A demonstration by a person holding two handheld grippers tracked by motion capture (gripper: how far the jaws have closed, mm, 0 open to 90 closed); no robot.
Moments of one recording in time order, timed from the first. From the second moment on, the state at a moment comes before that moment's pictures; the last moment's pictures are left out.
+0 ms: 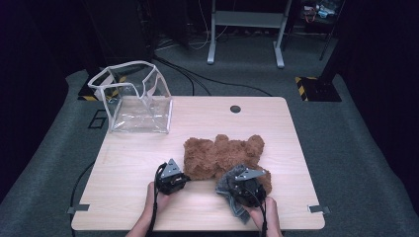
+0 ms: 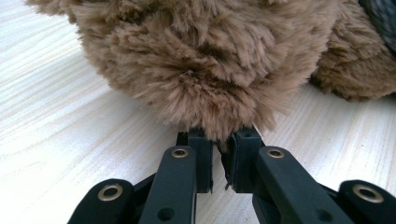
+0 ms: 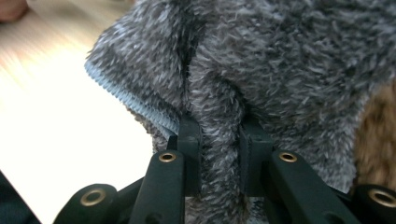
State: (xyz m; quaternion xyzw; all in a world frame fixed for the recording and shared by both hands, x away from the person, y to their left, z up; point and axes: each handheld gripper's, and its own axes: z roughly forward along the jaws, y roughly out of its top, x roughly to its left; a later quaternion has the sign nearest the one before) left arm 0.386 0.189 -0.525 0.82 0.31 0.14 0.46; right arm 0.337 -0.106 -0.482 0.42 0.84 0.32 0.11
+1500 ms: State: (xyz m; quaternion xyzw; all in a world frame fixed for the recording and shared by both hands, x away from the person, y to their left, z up) left arm 0.385 0.189 -0.524 0.80 0.30 0.18 0.49; right arm 0.348 -0.062 -0.460 0.38 0.86 0.27 0.20
